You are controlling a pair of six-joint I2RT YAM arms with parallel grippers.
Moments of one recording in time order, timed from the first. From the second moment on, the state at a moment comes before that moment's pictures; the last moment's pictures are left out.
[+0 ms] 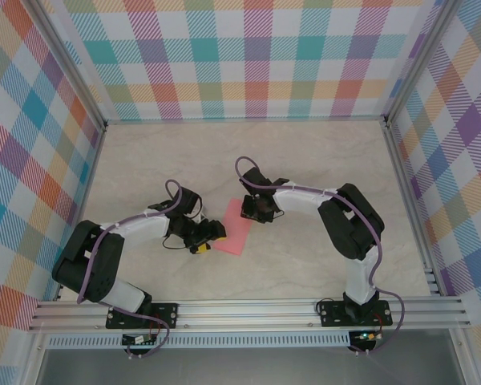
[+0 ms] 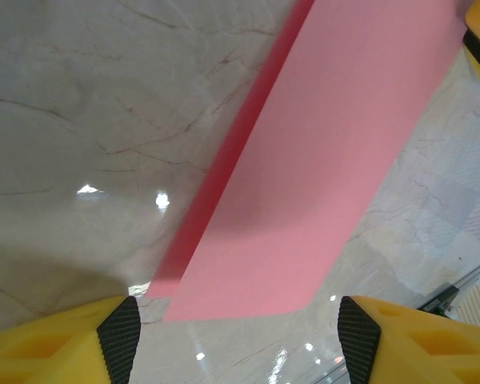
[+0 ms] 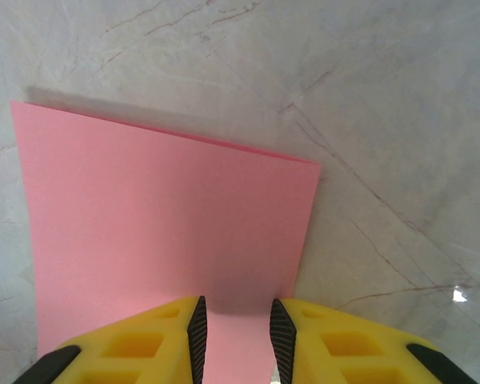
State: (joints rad) left arm -0.45 1.49 0.70 -0.42 0.55 -0.79; right arm 0.74 1.95 1.25 -0.48 -0.08 0.92
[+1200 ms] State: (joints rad) left arm -0.46 1.54 0.73 -0.29 0.55 -0.78; right arm 0.74 1.95 1.23 -0.46 -0.10 0.92
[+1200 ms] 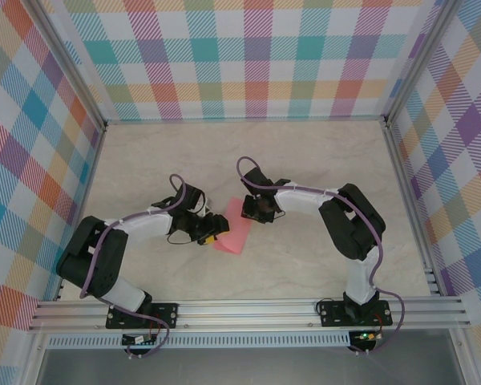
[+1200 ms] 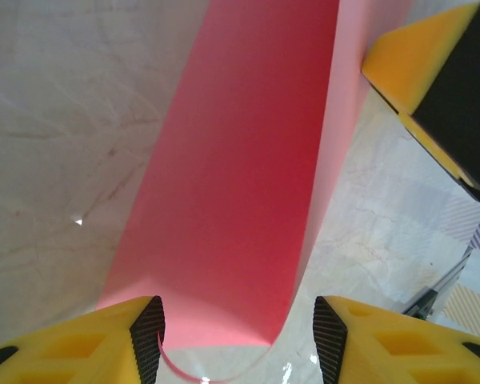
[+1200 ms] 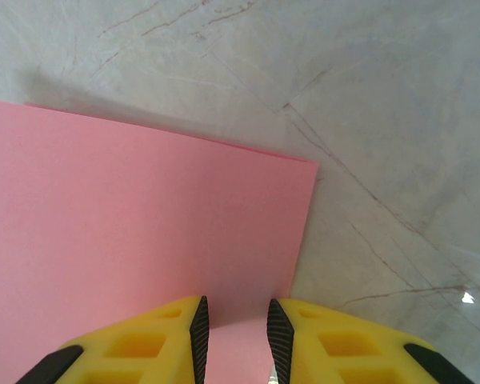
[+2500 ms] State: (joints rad) left arm -0.47 1.43 0.67 -0.19 0.71 -0.79; right arm 0.72 1.95 1.22 -0.46 -0.13 0.93
